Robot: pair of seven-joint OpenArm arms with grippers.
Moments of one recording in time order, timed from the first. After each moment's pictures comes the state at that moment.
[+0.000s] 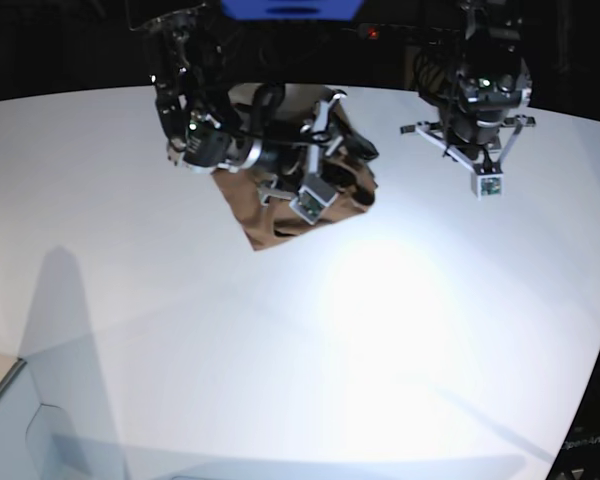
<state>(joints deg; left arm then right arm) 23.5 -6.3 -4.0 113.3 -4.5 6.7 56.3 -9.3 -2.6 -15.0 99.6 23.9 40.0 -52.2</state>
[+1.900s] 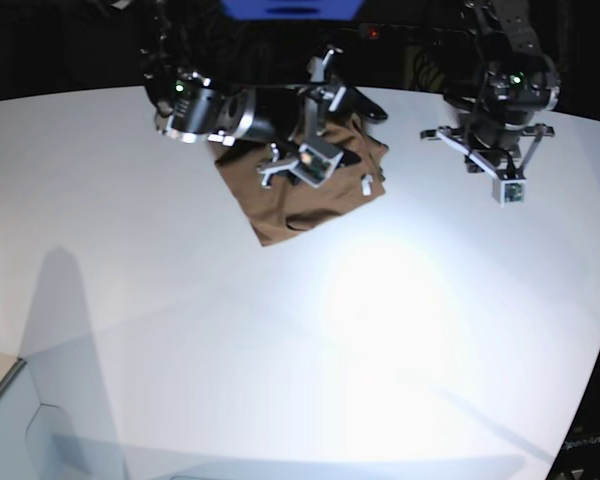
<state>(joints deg) 21.2 3.1 -20.4 116.2 -6.3 -14.2 56.5 -14.9 3.3 -19.3 112.1 24.2 39.6 -51.0</state>
